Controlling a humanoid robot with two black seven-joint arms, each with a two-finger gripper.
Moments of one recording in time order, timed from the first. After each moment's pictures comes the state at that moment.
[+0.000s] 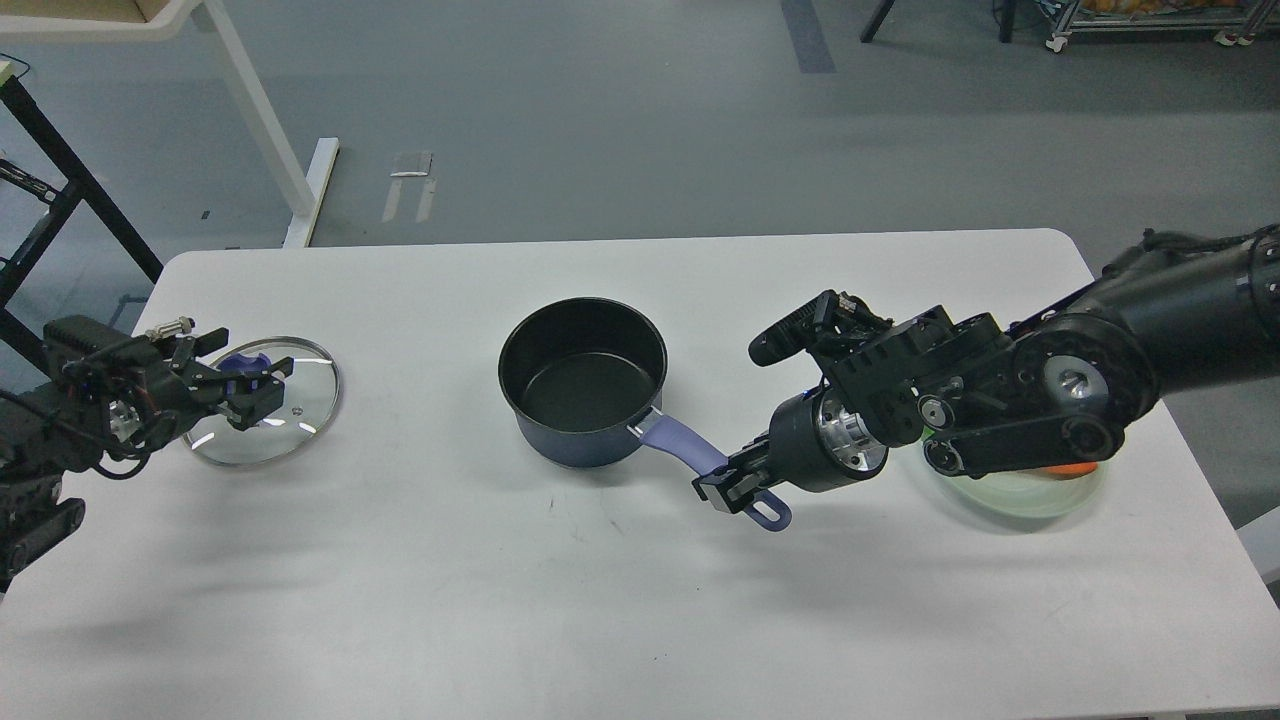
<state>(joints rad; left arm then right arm) -0.81 0.59 0.25 -0.47 1.34 0.42 -0.49 1.74 -0.19 -0.92 1.47 -0.76 0.04 0.19</state>
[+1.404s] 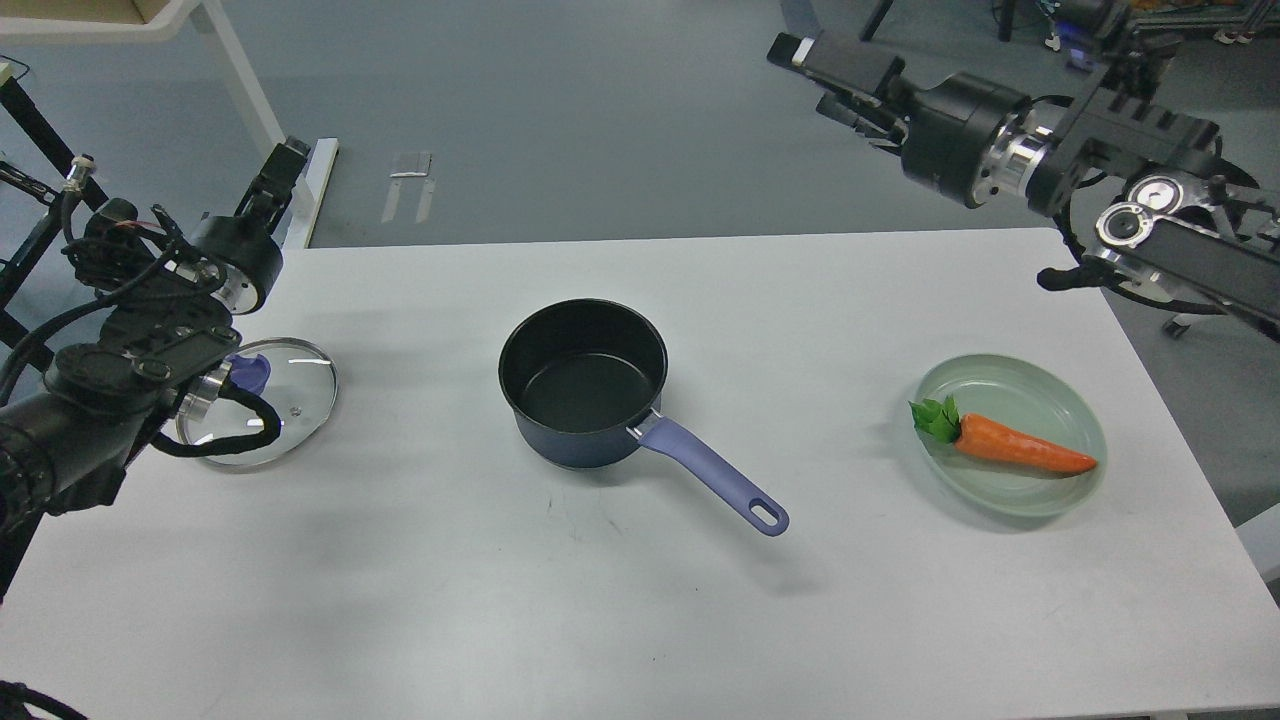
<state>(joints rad) -0.98 0.38 0.05 -0.46 0.18 0.22 -0.49 1.17 -0.67 0.29 1.25 -0.74 0.01 0.21</state>
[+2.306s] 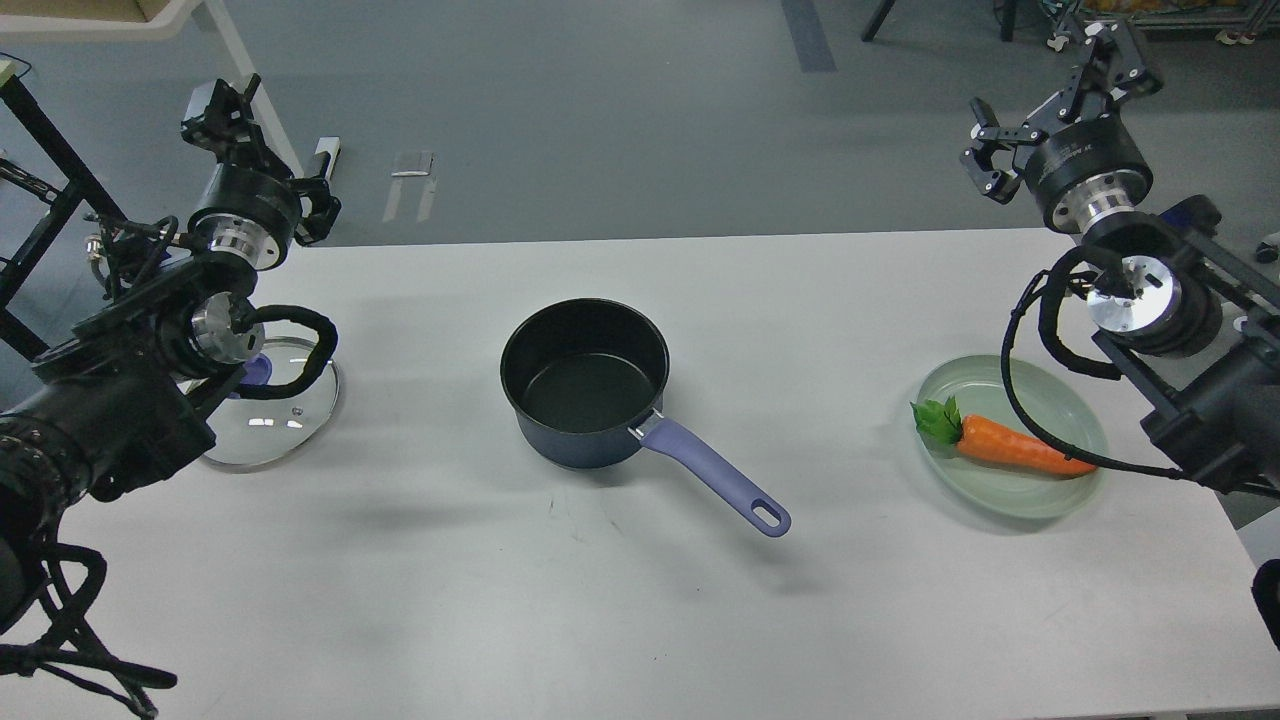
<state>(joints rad) -0.95 0.32 -0.34 -0.47 -0.30 -0.15 -0.48 0.83 -0.40 0.75 0.83 0.17 0.04 0.33</state>
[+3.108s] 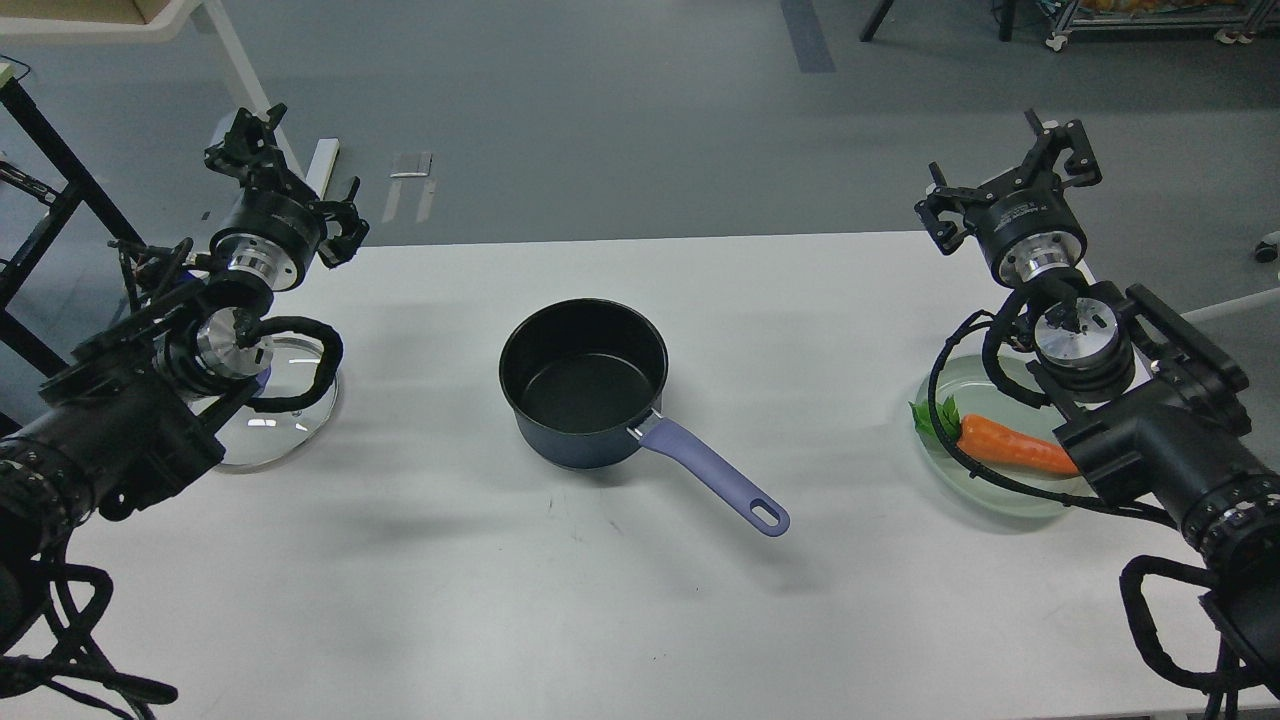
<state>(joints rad) -0.89 0.33 -0.42 -0.54 -0.30 -0.18 -0.42 0.81 -0.20 0.92 0.56 0.21 0.20 0.22</state>
